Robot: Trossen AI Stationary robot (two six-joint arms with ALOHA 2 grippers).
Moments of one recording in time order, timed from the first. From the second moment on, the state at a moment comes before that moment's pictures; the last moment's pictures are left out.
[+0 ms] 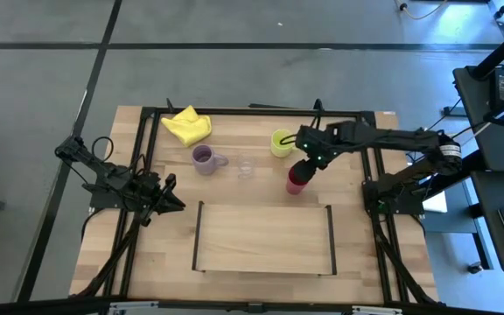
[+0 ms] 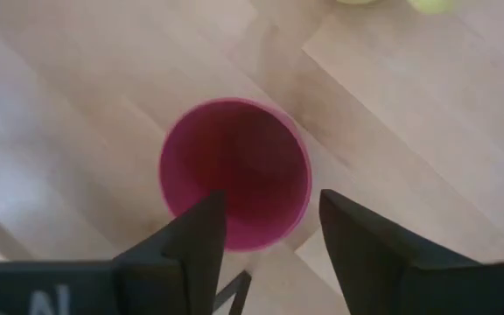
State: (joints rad) left arm -0.53 0.02 0.01 0.05 -0.23 -0.41; right arm -0.19 1.42 1.22 -1.07 -0.06 0.69
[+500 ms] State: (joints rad) left arm -0.53 0.02 0.01 0.04 -0.23 -0.41; right arm -0.19 1.42 1.10 -0.97 0.00 0.67
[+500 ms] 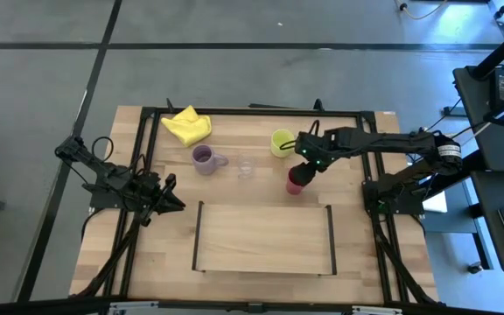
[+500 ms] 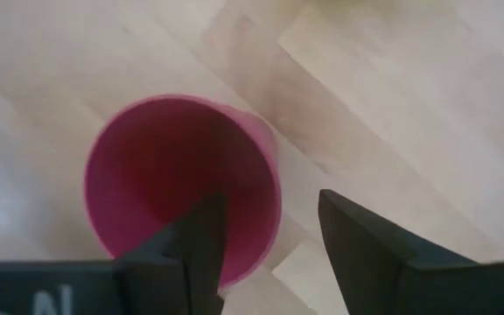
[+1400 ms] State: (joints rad) left arm -0.53 0.02 0.01 0.04 -0.23 -0.41; right arm -0.19 1.48 1.12 -0.96 0.05 0.62
